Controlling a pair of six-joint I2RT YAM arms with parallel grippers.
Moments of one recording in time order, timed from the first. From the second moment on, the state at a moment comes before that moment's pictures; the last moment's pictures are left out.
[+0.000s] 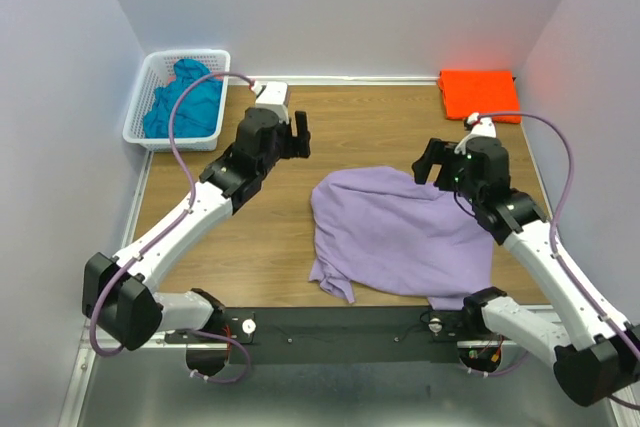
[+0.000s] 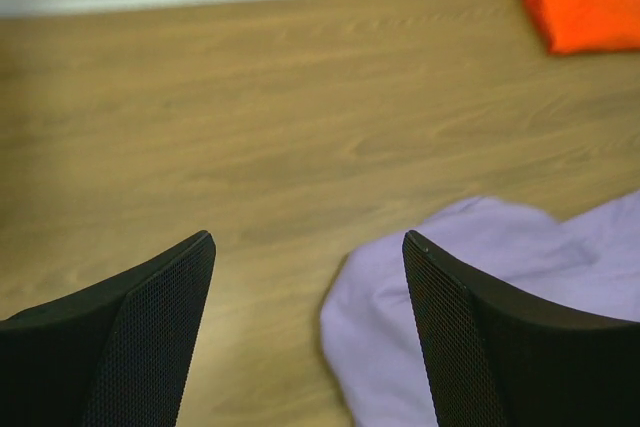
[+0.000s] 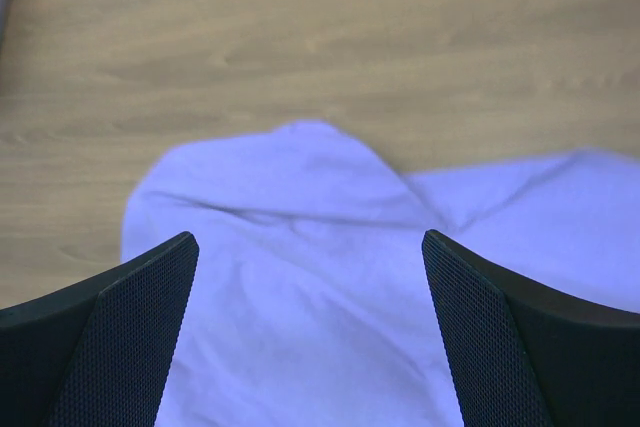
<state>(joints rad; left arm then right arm) -0.58 1.28 1.14 -0.15 -0.23 -0.26 0.35 0.93 0.90 -0.41 0.13 0.36</state>
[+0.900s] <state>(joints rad) -0.62 1.22 0.70 -0.16 -0.06 -0.39 0.33 1.54 0.90 -0.39 0.13 0.55</state>
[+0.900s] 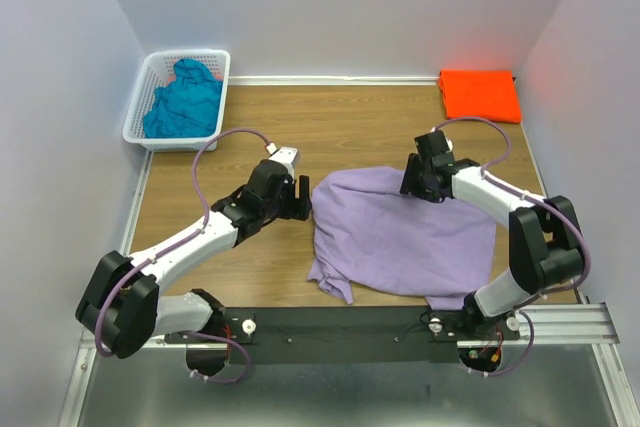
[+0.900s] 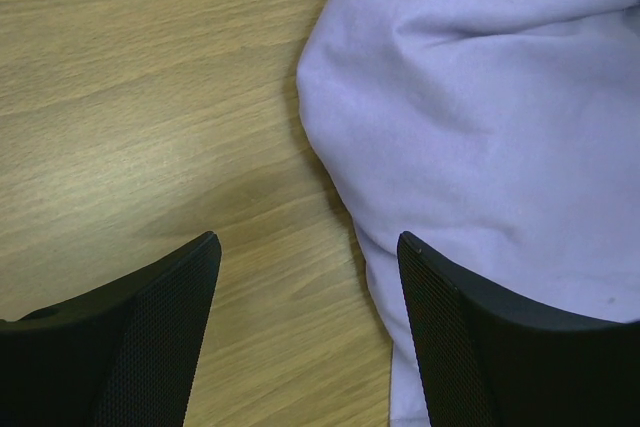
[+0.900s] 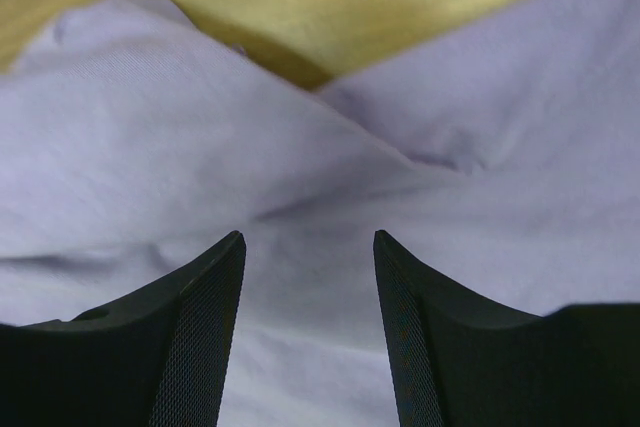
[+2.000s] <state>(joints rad) -0.71 1.33 0.70 -0.20 0.07 -0.41 -0.02 2.03 1.40 -0.26 -0.06 0.51</state>
